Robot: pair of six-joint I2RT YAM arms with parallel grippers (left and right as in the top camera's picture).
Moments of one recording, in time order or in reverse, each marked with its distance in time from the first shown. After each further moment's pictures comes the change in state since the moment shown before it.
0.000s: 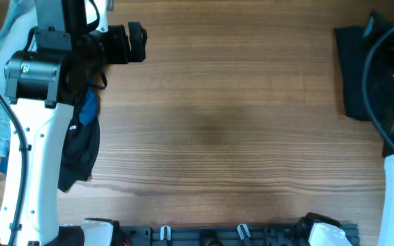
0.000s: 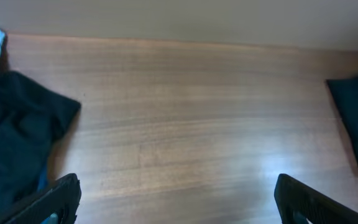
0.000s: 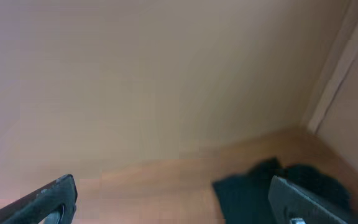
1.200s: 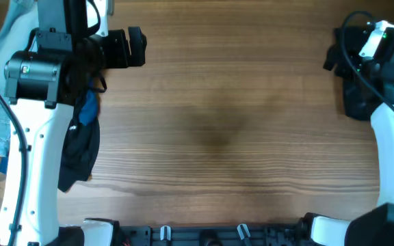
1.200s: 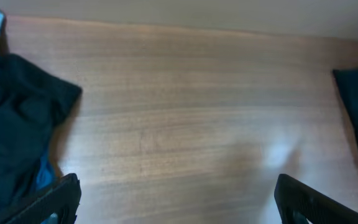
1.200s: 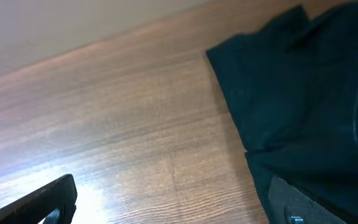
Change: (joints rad) left arm 0.000 -0.006 0.000 -0.050 -0.004 -0.005; right arm 0.034 0.322 0.002 -0.208 0.056 0.023
